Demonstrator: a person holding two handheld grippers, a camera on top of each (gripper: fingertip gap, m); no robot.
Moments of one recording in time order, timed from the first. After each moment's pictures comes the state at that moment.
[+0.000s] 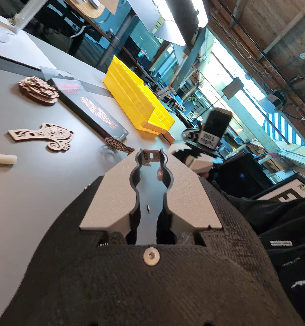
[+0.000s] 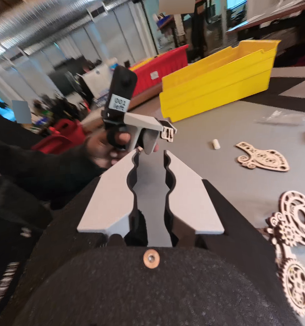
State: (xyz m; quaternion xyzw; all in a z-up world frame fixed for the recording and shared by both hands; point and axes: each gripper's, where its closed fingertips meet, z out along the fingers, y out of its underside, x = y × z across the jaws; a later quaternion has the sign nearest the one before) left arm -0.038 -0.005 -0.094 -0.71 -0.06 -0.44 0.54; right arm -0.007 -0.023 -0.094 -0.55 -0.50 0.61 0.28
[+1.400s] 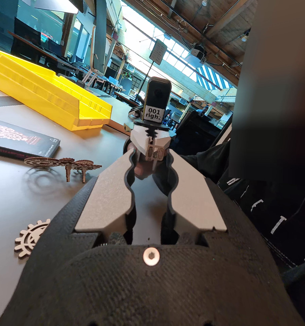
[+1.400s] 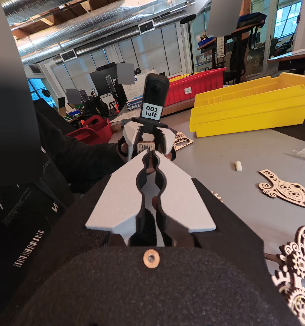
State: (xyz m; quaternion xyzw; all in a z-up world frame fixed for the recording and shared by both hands) left arm 0.027 -0.044 -0.064 -0.63 0.16 -0.52 0.55; right arm 0.017 -0.047 -0.068 -0.44 -0.54 0.66 0.29
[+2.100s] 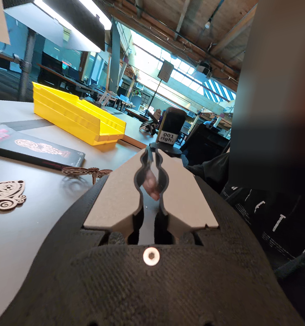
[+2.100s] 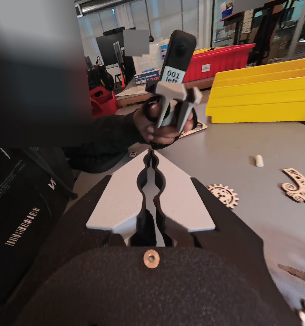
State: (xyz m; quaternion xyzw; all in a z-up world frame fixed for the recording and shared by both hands) left arm -0.018 -0.042 -0.051 -0.61 0.14 -0.50 0.60; right arm 0.013 -0.080 -0.096 -0.42 -0.61 0.62 0.27
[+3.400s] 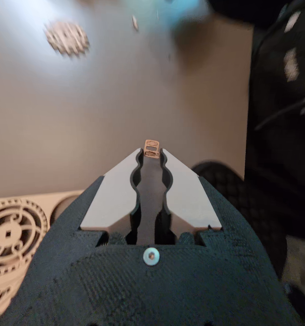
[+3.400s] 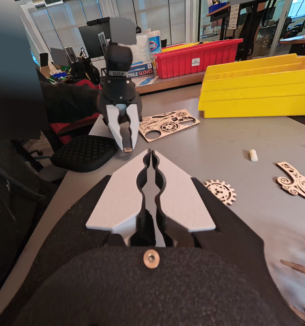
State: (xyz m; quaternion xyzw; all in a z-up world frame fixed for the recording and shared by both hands) left arm -0.066 -0.193 -0.187 -0.86 0.31 -0.25 0.31; right arm 0.005 -0.083 -0.108 -0.43 -0.61 0.59 0.29
